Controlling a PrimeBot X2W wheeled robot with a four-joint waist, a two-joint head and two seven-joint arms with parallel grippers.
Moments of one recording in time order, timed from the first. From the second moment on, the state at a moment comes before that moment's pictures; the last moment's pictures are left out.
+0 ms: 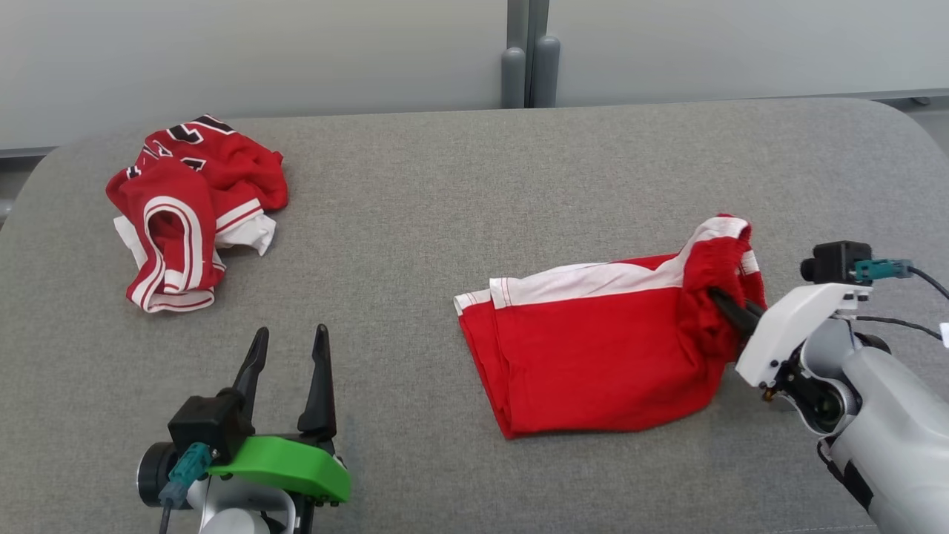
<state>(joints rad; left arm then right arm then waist) -0.04 0.07 -0.29 0.13 -0.40 0.12 -0.25 -0.43 -0.35 0.53 0.68 0.92 0.12 0.11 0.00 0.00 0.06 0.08</state>
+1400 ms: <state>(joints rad) -0.01 0.05 -0.32 0.15 -0.42 0.12 -0.24 -0.51 -0.13 0.83 0.68 0.78 0.04 0.31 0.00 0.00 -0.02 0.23</state>
